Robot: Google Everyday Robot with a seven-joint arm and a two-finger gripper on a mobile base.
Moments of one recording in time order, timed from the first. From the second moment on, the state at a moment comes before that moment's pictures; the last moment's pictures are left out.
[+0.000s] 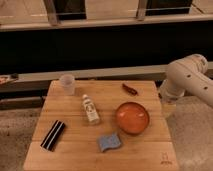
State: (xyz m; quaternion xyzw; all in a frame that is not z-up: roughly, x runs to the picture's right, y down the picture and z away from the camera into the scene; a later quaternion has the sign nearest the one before) arm 0.285 0.108 0.683 -0.28 0.02 0.02 0.96
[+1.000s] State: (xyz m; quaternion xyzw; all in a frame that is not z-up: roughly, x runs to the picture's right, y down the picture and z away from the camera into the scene) arm 0.263 0.121 0.705 -0.27 0.01 -0.11 0.96
